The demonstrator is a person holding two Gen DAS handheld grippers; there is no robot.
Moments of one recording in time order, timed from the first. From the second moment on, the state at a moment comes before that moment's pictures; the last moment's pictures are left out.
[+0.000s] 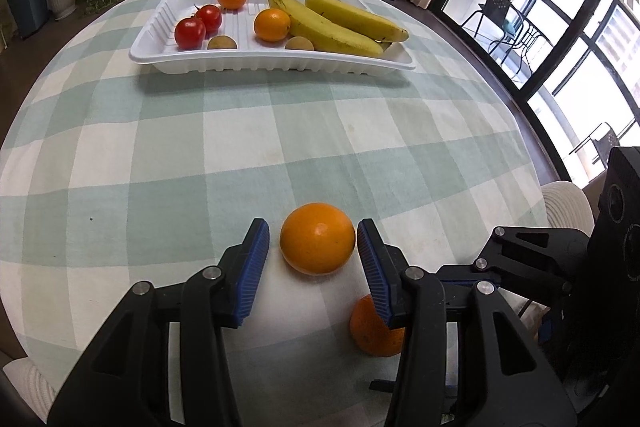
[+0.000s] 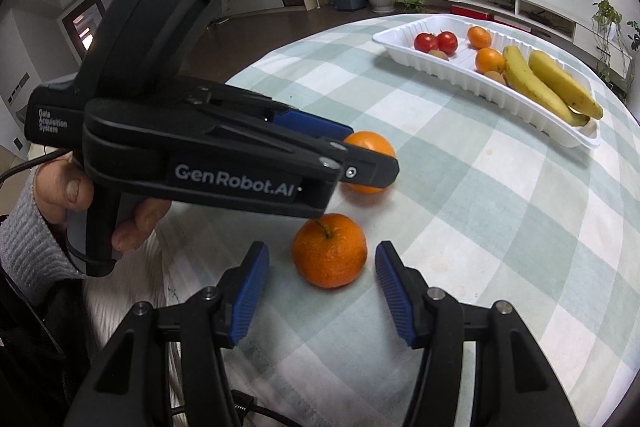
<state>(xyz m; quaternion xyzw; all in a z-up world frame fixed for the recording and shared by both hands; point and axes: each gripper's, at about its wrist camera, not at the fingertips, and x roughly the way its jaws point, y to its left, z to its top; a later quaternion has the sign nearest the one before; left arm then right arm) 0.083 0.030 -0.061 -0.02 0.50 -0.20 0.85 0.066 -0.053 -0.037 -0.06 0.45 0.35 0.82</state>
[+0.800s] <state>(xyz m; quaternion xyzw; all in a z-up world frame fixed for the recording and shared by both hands) 0.087 0.026 -0.071 -0.03 0.50 -0.21 0.84 0.069 -0.055 -0.043 -0.05 0.45 0.35 0.82</state>
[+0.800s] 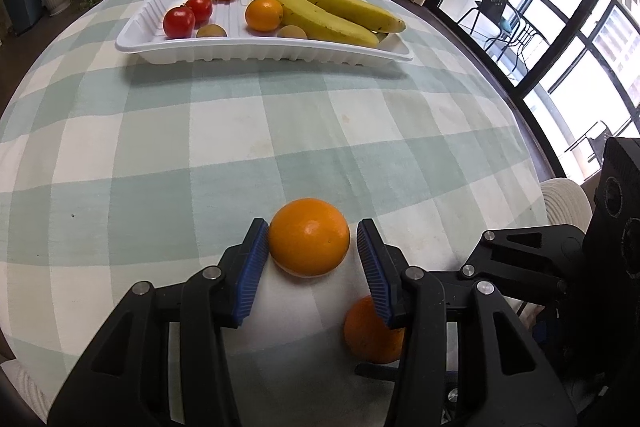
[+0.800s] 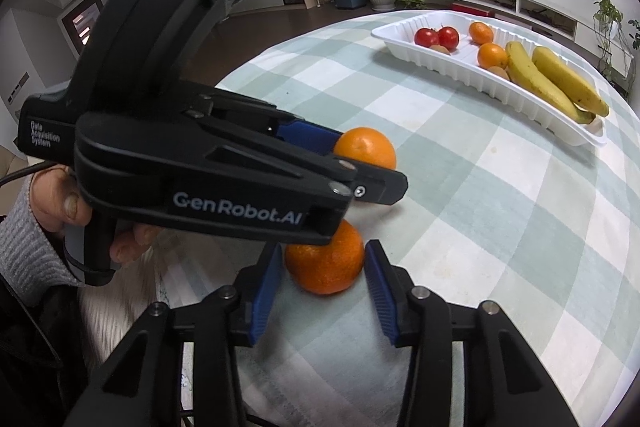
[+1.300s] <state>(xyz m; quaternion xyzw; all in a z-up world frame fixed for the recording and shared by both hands) 0.086 0.027 -0.070 -0.04 0.50 -0.22 0.84 0.074 -0.060 -0.043 -0.03 0.46 0.36 0.81</state>
